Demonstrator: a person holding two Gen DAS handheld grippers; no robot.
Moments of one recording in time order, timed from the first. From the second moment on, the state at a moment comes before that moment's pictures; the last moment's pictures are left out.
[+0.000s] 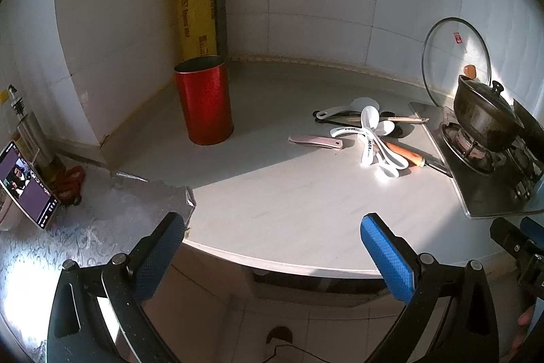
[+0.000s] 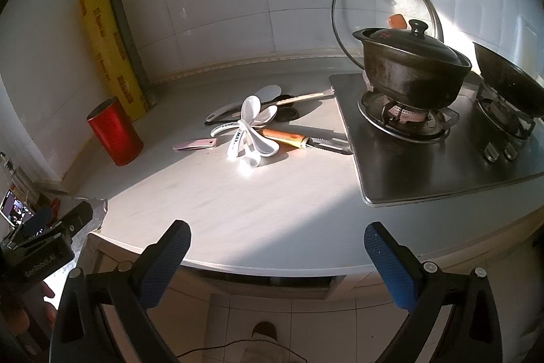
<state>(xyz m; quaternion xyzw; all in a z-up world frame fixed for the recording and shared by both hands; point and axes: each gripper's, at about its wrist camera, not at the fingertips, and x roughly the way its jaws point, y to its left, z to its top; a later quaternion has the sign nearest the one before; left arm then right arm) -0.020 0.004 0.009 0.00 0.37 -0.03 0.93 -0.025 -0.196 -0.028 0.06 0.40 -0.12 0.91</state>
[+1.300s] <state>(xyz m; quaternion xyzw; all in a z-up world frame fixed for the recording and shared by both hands) 0.157 0.088 -0.018 -0.08 0.36 -0.04 0.93 0.113 -0.211 -0.052 0.09 0.42 -0.15 0.89</state>
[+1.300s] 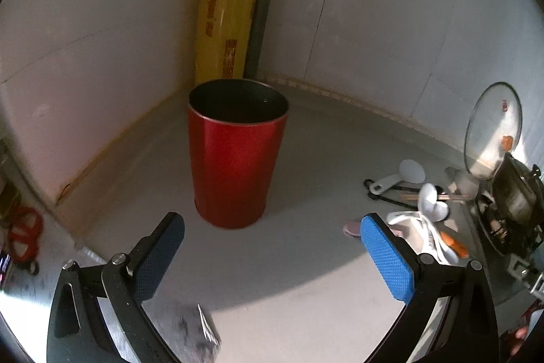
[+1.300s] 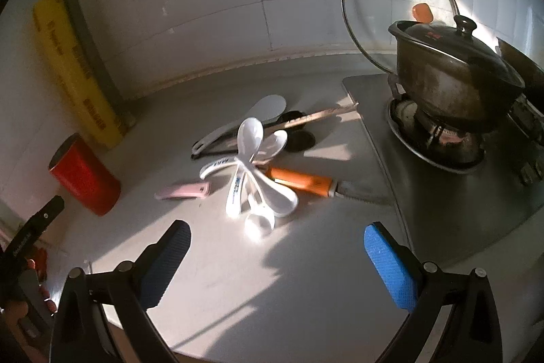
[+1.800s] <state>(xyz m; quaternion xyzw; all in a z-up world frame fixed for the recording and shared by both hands) 0.240 0.098 -0.055 -0.06 0.38 -0.01 0.92 0.158 -0.210 -0.060 0.08 0.43 -0.18 0.88</state>
